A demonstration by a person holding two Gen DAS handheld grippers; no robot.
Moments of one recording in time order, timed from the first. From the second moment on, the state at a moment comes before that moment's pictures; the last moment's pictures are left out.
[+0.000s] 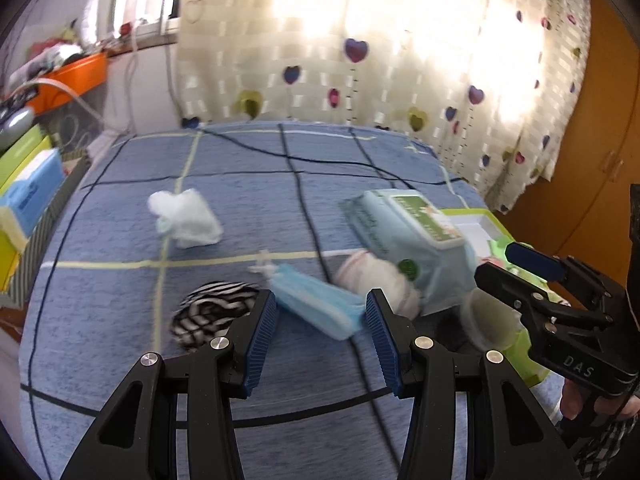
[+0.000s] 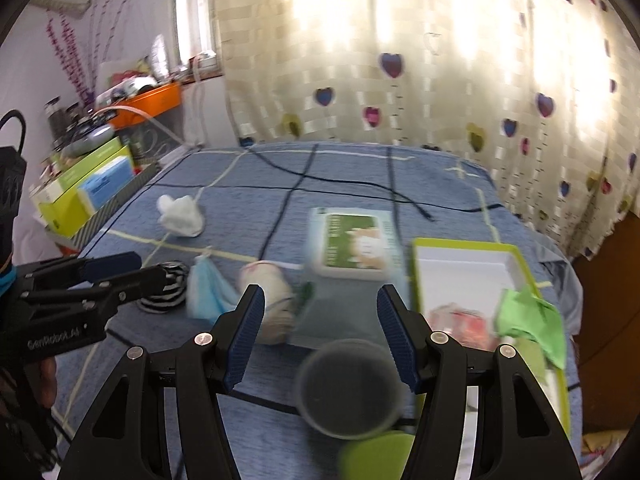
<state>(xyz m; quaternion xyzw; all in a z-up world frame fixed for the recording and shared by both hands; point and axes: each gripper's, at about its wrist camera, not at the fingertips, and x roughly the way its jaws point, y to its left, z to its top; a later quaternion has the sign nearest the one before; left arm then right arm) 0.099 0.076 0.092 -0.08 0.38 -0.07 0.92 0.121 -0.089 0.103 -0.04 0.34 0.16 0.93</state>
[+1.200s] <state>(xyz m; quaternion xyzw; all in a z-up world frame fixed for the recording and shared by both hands) 0.114 0.153 0.039 -0.13 0.43 -0.02 0.90 0.148 0.043 0.030 -0.21 0.38 0.20 0.88</state>
